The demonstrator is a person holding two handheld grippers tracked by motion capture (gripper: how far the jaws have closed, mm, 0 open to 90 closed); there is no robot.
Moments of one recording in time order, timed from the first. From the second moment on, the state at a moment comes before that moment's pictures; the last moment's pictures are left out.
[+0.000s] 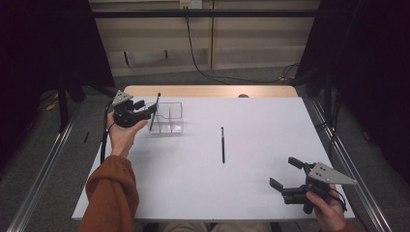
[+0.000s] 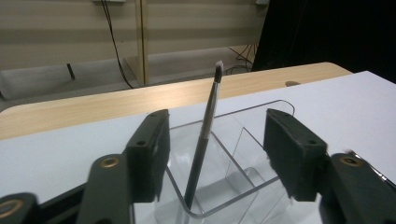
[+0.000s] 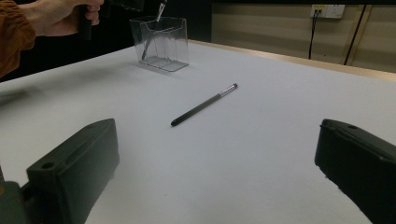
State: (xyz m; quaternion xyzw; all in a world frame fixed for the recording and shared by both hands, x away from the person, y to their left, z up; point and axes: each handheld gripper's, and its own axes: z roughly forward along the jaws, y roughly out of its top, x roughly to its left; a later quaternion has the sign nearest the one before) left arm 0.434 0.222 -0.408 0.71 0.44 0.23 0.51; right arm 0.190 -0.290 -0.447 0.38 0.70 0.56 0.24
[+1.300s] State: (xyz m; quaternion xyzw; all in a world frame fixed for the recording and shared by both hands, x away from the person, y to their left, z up) left arm 0.368 0.240 -0.404 0.70 0.41 0.23 0.53; right arm 0.193 -0.289 -0.448 0.38 0.70 0.56 0.24
